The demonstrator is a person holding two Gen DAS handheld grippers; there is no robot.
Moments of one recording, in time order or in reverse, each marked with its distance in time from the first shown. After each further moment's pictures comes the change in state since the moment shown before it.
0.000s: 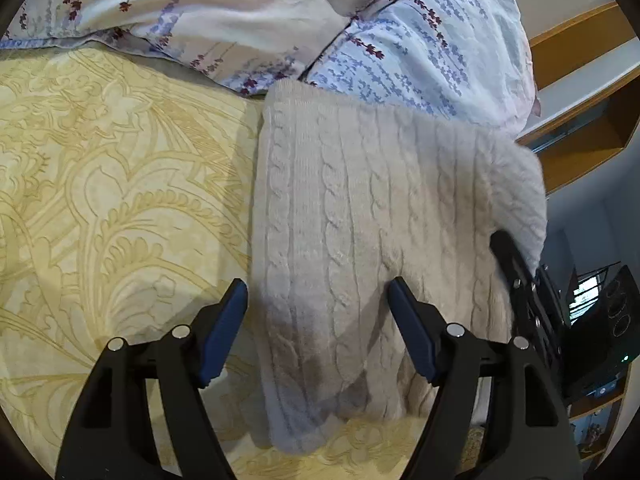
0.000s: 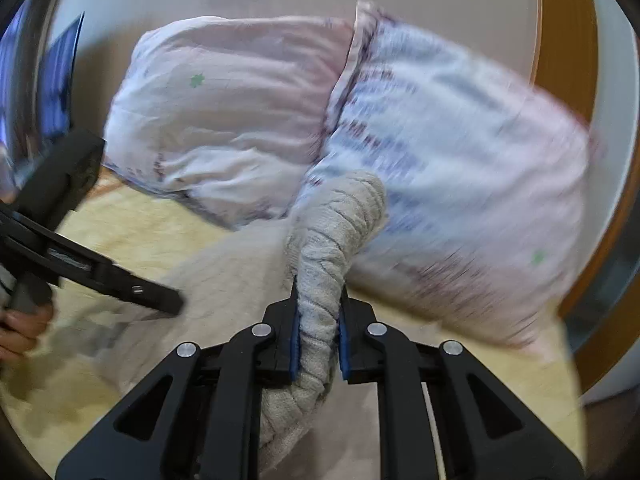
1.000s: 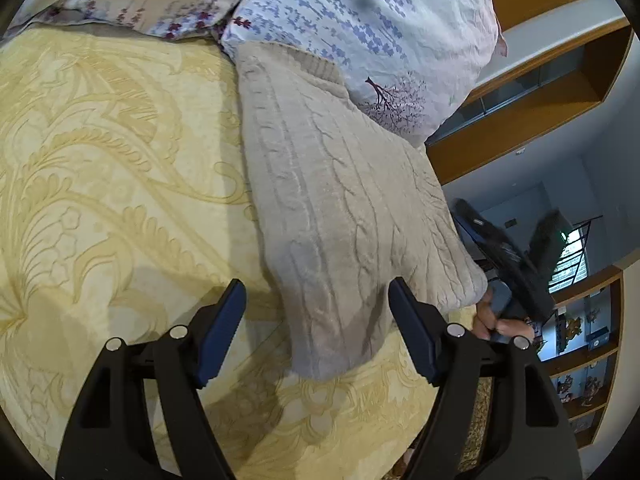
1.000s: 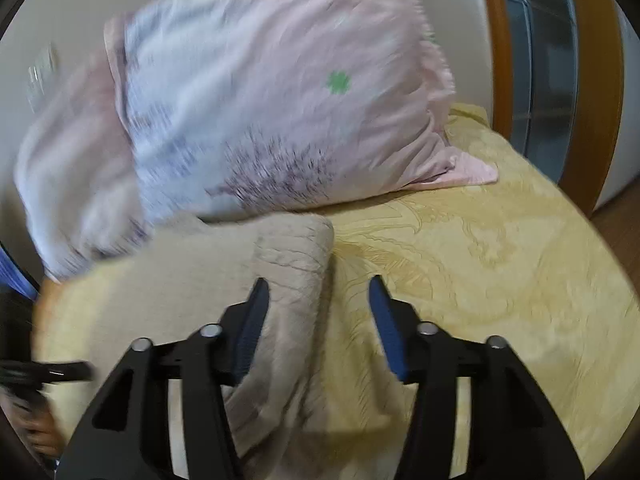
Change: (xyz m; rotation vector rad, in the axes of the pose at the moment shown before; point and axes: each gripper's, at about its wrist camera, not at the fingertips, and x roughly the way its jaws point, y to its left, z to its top) left arm 0.016 -0.029 -0.035 0.094 0.127 -0.084; right arm -0.022 -0.162 -0.097 0.714 0.188 0.005
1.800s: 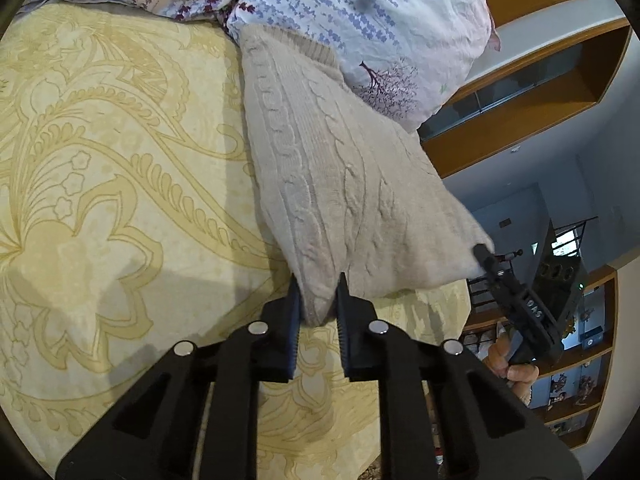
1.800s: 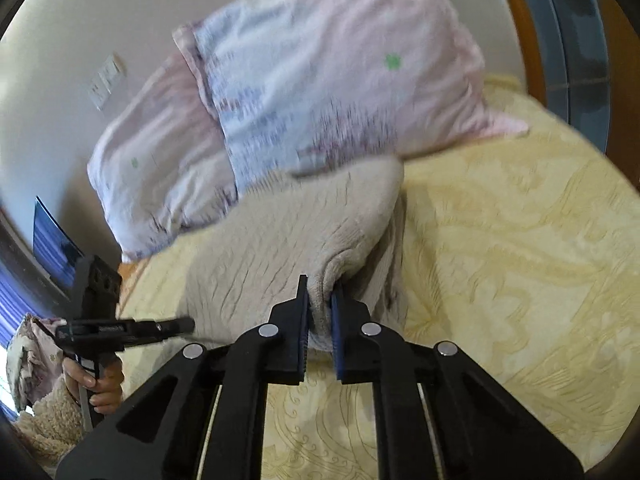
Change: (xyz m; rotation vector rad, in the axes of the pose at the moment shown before) left arm -0.013 -0.002 -0.029 -0.003 0.008 -0.020; right arm -0.062 0.021 -0.053 -0.002 0.014 0.195
